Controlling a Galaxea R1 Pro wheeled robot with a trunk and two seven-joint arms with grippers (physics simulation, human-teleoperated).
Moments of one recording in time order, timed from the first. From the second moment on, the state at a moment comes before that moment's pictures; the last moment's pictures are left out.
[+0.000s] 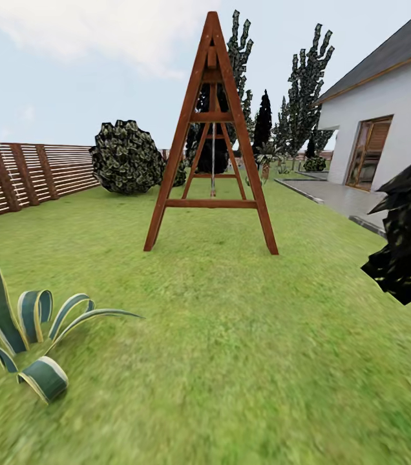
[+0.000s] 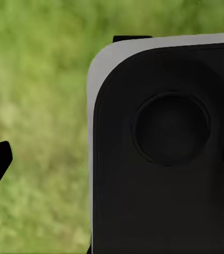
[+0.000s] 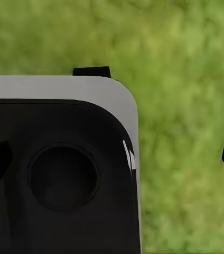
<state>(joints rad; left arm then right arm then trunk) 0.00 0.06 0.01 -0.03 0.00 -0.15 -0.01 -0.02 -0.05 -0.06 -0.04 0.00 -0.17 0.00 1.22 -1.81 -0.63</state>
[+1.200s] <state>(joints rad) 0.00 0.06 0.01 -0.03 0.00 -0.15 -0.01 -0.02 -0.05 -0.06 -0.04 0.00 -0.17 0.00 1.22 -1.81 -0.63</state>
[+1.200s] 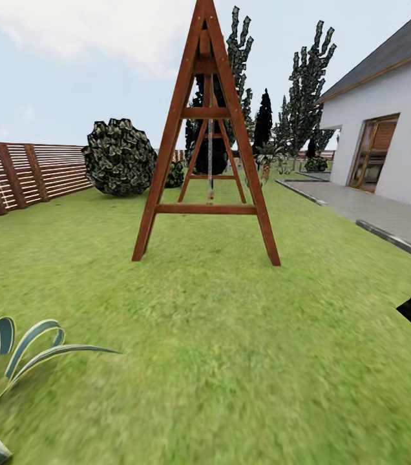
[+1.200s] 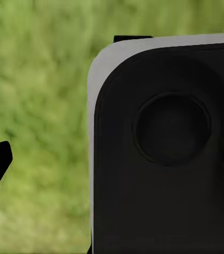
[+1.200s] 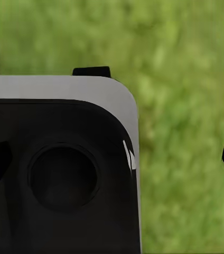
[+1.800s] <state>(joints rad) 0.00 0.06 0.01 -0.03 0.00 -0.15 -0.01 -0.02 -0.05 -0.06 -0.04 0.00 -0.17 0.00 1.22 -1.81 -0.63</state>
